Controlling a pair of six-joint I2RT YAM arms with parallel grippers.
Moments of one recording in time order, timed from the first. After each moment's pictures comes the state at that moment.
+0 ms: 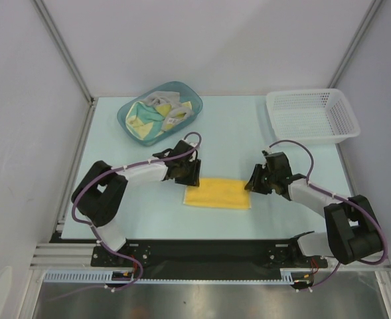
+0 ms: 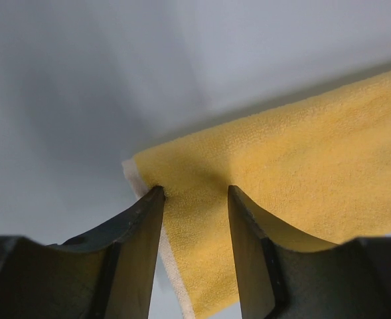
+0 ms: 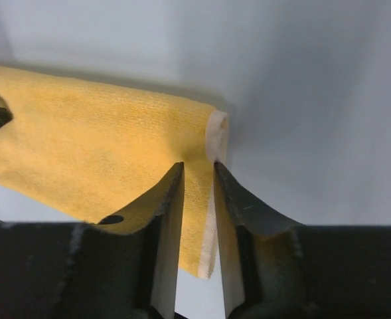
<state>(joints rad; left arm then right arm) -0.66 1.72 0.99 -0.31 0.07 -0.44 0.32 1.33 0.55 -0.12 -0.24 0.56</state>
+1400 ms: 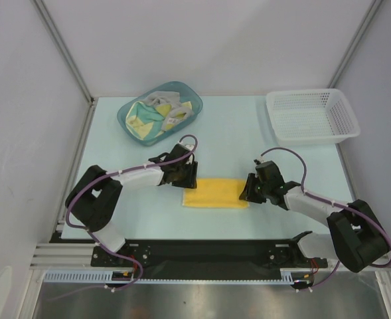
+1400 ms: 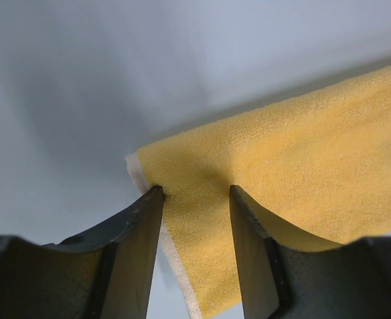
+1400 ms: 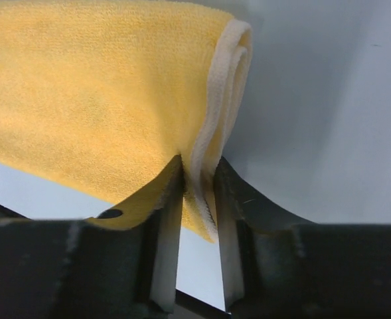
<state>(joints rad) -0.66 1.65 0.91 -0.28 0.03 -0.47 0.49 1.27 0.49 -0.13 -0.14 0.65</state>
